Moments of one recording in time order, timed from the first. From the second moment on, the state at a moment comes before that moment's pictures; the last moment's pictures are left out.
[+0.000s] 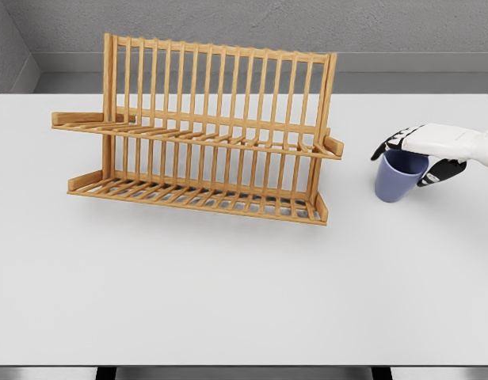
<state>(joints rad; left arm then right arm) 0.06 0.00 -0.27 -0.17 0.01 -0.02 -0.14 -0.68 -0.90 0.64 -1.29 0.24 -0.56 0.61</state>
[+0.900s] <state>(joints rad) 0.06 0.00 -0.27 -0.17 0.01 -0.02 -0.14 -0.74 -0.93 0.54 -1.37 0.24 -0.56 0.61</state>
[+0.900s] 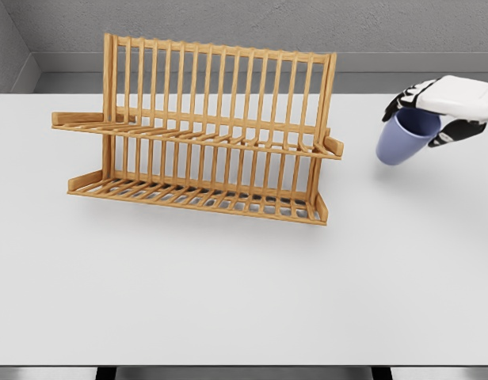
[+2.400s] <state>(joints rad) 0.06 0.00 -0.27 -0.17 0.01 -0.02 -0.14 -0.82 -0.91 0.50 -1.74 0.24 -0.56 0.61</state>
